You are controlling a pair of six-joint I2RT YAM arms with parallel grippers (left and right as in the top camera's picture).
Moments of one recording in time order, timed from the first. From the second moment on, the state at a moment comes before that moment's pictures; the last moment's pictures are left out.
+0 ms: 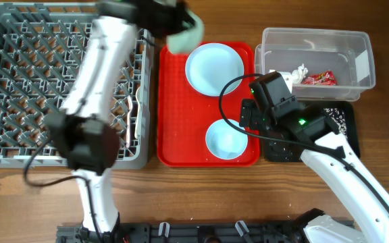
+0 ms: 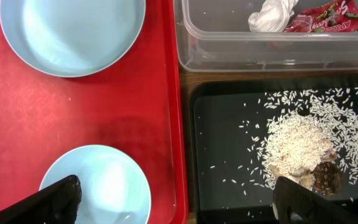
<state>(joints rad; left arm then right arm) -0.22 2.15 2.22 -1.00 0.67 -0.32 0.49 1.30 1.11 -0.93 0.30 0.50</state>
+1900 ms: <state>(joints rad) 0.25 2.20 1.92 -1.66 1.24 0.34 0.49 1.30 1.11 -0.93 0.30 0.50</state>
